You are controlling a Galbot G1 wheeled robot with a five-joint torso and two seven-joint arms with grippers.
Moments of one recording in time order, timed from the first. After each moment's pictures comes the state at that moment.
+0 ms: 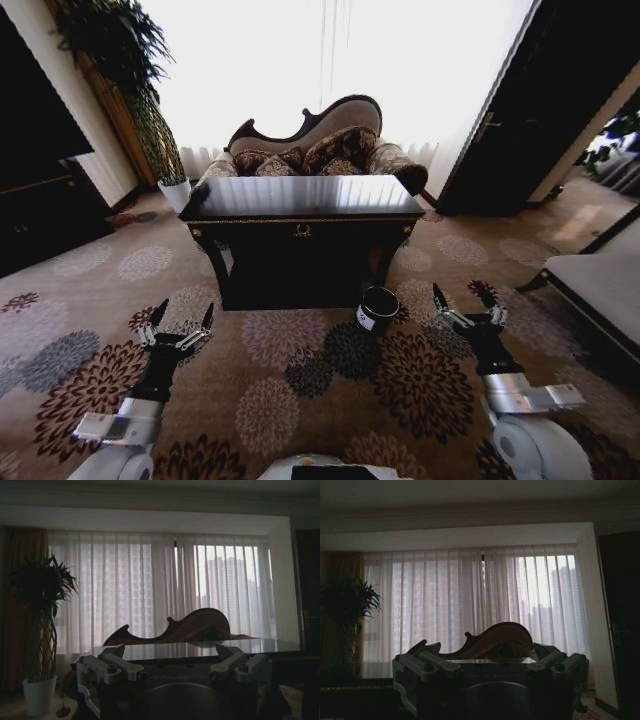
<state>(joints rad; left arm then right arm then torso) 1.84 -1.42 -0.86 -2.37 -0.36 -0.17 0.22 -1.74 1.24 0.90 2.28 0.55 0.20 -0.12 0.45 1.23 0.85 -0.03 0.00</state>
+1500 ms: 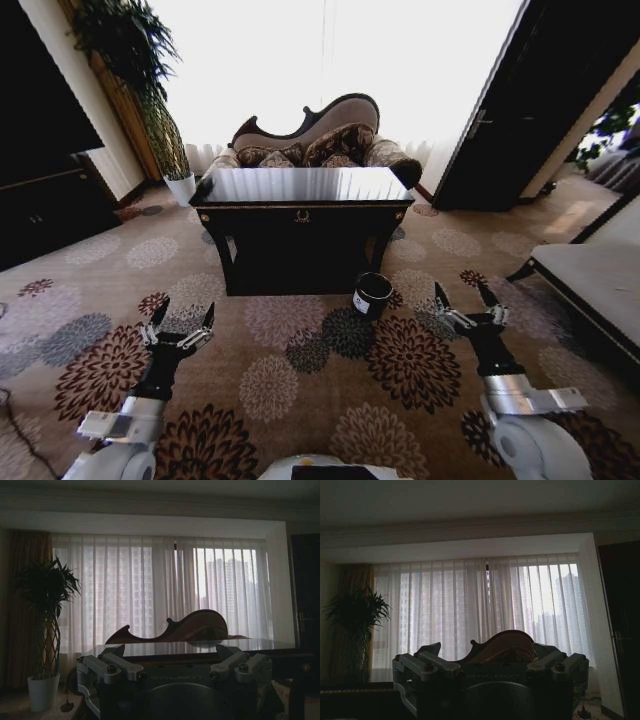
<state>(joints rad) 1.83 -1.42 -0.85 -2.36 -0.35 -0.17 0.22 -1.75 1.25 0.90 2.27 0.57 0.24 -0.16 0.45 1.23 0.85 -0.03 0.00</state>
